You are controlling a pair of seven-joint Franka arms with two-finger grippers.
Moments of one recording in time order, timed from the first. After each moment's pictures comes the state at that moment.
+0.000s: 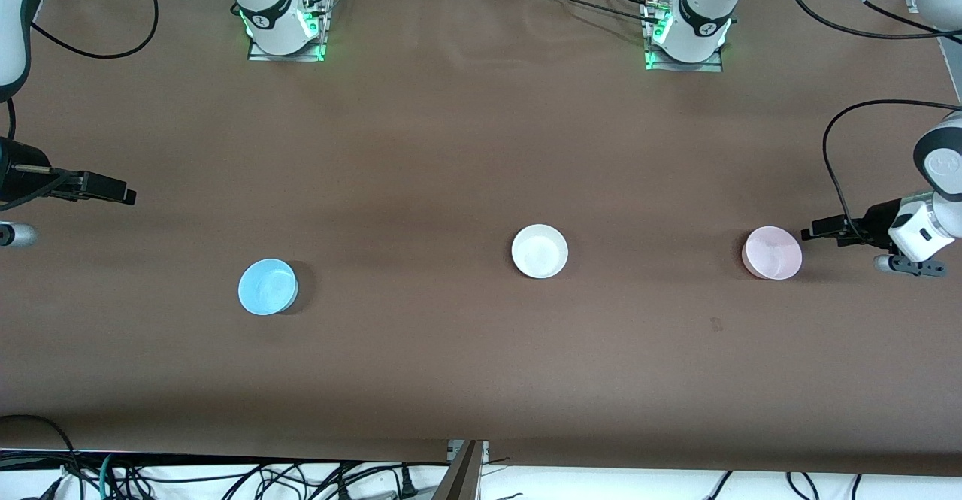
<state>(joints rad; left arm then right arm) 0.12 0.47 0.27 -1.82 -0.43 2.05 0.67 0.31 0.33 -0.48 -1.35 0.20 1.50 -0.09</state>
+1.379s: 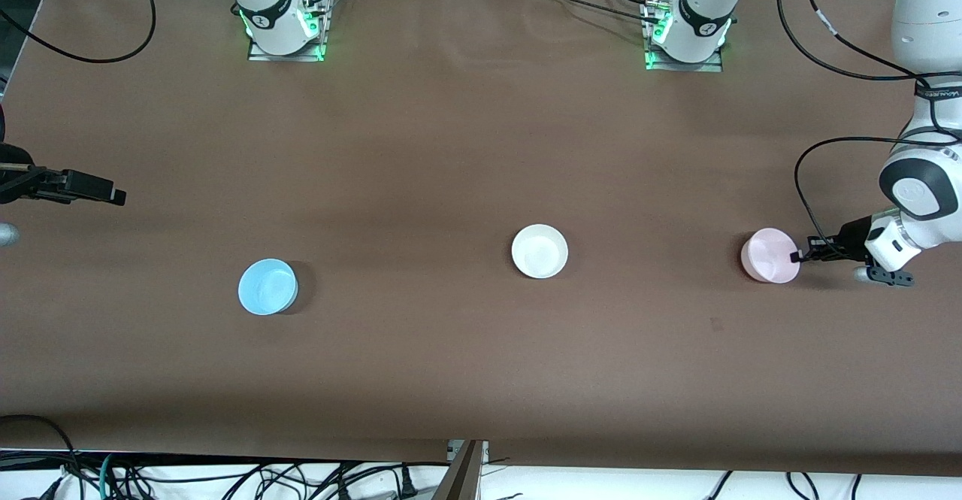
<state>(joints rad) 0.13 0.60 0.27 -1.80 -0.63 2.16 0.78 -0.03 0.30 -0.09 -1.35 0.13 1.51 -0.06</state>
